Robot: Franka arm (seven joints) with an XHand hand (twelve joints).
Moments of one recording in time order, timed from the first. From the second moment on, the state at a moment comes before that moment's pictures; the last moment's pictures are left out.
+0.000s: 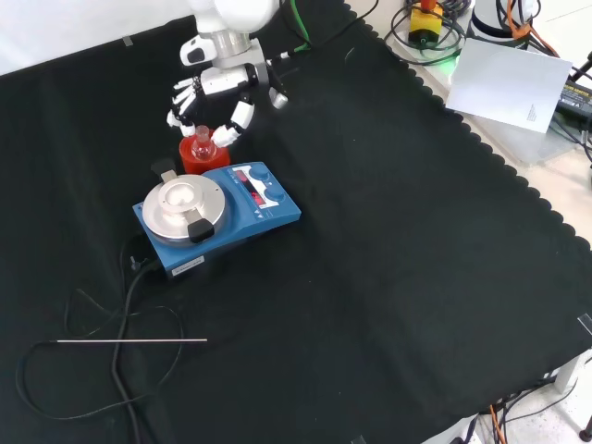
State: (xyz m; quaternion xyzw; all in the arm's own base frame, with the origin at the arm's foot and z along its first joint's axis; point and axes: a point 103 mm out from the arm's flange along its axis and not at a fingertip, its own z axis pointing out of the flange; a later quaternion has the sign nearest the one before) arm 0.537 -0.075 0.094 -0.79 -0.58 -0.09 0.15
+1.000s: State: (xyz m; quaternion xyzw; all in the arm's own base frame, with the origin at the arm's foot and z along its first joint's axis) arm 0.541 -0.081 0.094 -0.80 -0.58 -0.07 0.12
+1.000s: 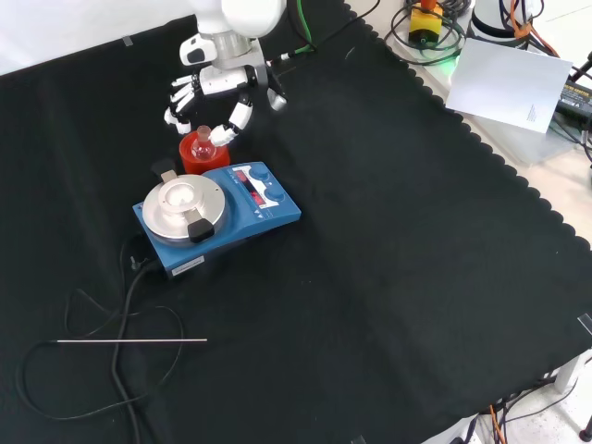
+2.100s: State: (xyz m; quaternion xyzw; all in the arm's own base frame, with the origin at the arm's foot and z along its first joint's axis) arm 0.545 -0.092 0.082 -0.81 -0.58 -0.07 0.11
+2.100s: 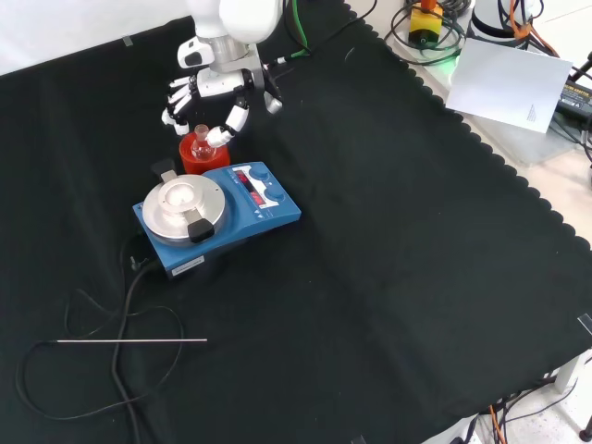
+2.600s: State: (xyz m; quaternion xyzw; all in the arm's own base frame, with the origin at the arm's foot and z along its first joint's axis) arm 0.550 -0.092 0.080 -0.81 -0.57 -0.06 0.10
